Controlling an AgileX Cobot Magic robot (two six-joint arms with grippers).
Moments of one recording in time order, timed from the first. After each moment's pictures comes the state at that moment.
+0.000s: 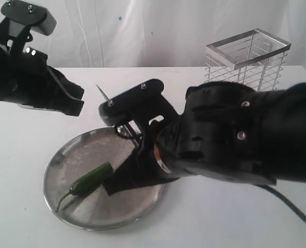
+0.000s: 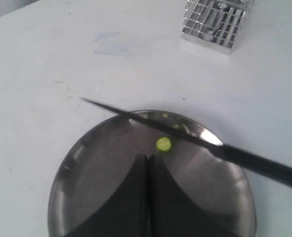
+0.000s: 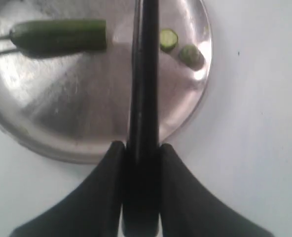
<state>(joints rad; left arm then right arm) -0.36 1.22 -0.92 -0.41 0.46 0.48 1.04 1.51 -1.01 -0.57 0.67 0.82</state>
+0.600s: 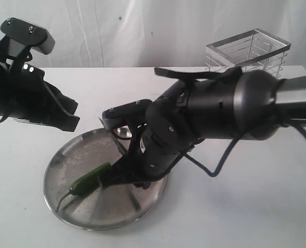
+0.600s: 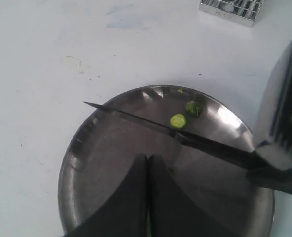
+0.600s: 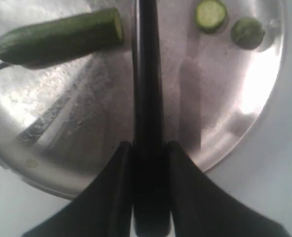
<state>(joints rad) -0.36 1.22 -0.86 -0.32 0.44 0.42 0.86 1.79 -1.15 -0.09 0.60 0.37</state>
